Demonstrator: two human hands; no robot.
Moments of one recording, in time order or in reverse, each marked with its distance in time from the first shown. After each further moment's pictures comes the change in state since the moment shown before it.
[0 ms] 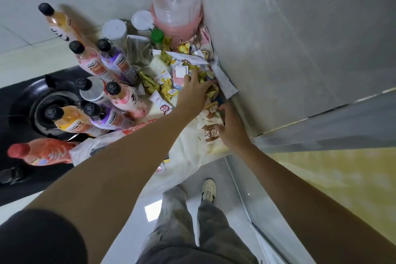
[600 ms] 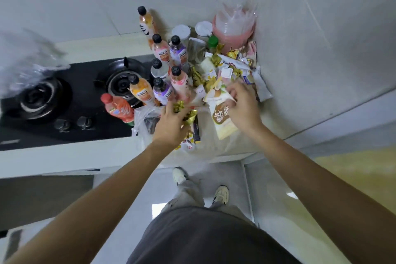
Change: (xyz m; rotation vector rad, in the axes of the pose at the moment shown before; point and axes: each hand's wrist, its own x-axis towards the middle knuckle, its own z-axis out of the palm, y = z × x) left_hand -0.211 -0.070 -0.034 -0.097 0.155 -0.311; right_hand -0.012 -0.113 -0.030 0.090 0.122 -0.331
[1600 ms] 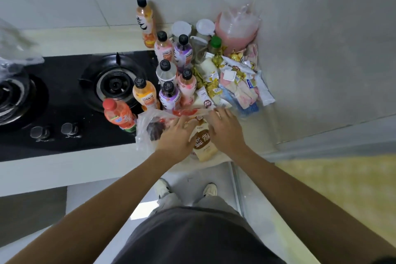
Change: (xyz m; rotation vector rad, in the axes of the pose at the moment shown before) left_hand -0.013 -0.058 0.009 -0.014 -0.159 0.201; right_hand -0.040 -0.026 0.099 -0.557 -0.250 -0.194
